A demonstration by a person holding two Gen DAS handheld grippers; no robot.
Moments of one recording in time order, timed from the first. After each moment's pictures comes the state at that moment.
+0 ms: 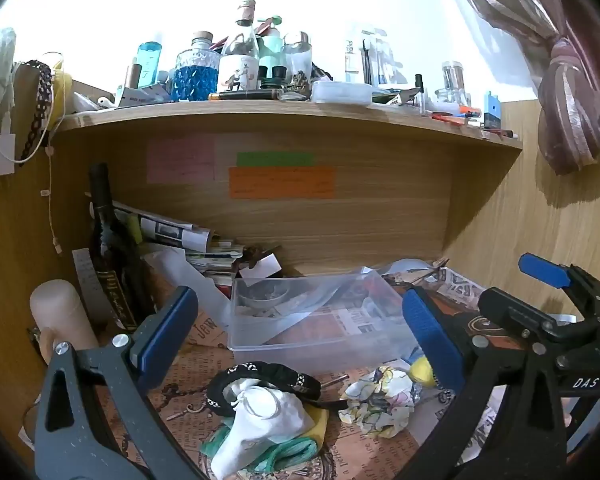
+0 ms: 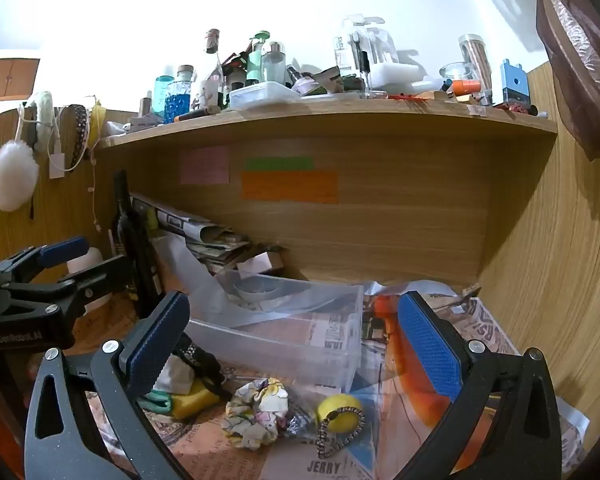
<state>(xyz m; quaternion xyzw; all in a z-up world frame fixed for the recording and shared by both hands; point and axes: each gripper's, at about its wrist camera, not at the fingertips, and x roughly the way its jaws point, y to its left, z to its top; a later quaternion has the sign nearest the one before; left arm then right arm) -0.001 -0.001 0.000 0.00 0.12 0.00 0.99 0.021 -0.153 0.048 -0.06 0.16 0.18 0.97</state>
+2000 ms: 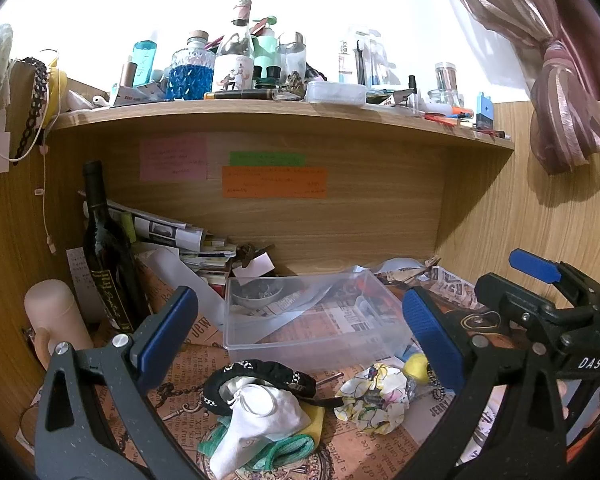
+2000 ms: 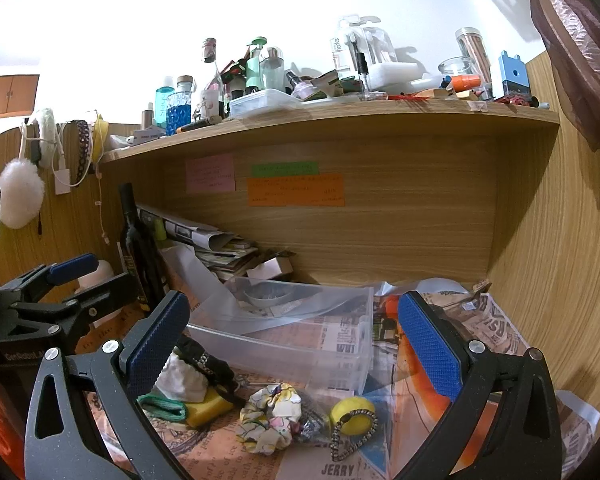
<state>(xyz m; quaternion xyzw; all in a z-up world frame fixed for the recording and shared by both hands) -0.003 0.004 0.000 -0.02 0.12 -0.02 0.99 0.022 -0.154 0.054 -0.04 0.17 0.19 0.97</state>
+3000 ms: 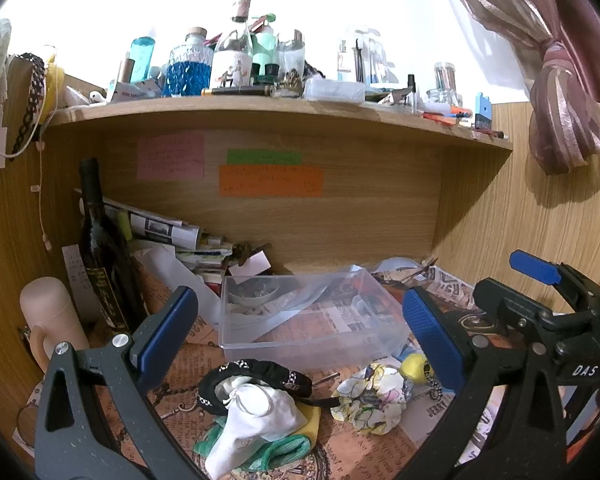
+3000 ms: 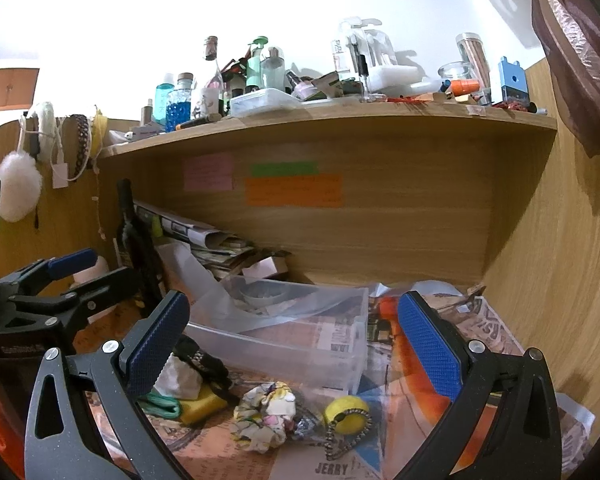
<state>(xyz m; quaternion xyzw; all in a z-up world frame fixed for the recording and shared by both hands) 0.000 0.002 0.000 -0.02 0.13 -0.02 0.99 0.022 -0.155 0.050 -0.05 0.17 0.18 0.97</state>
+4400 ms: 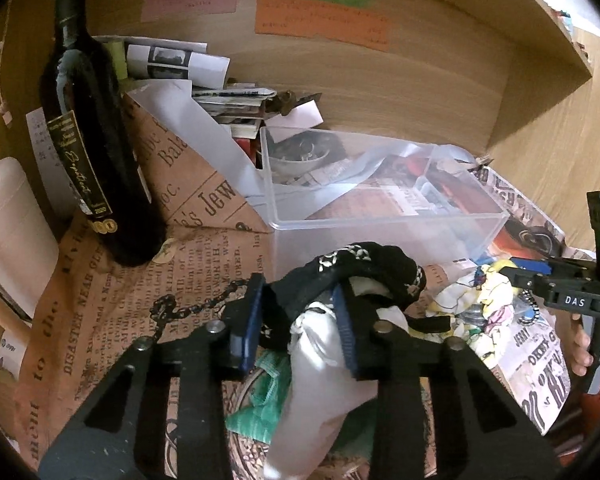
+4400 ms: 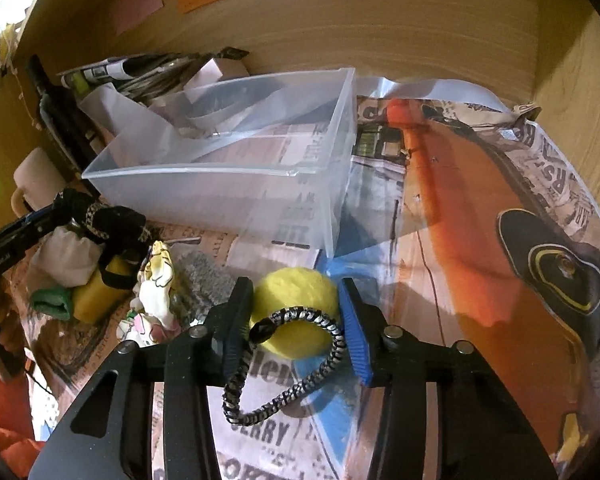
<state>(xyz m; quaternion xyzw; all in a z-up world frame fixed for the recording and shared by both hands) 0.085 0.066 -0.101 -0.05 0.34 -0.01 0.94 0.124 -0.196 -0.072 -0.03 0.46 0.20 0.86</state>
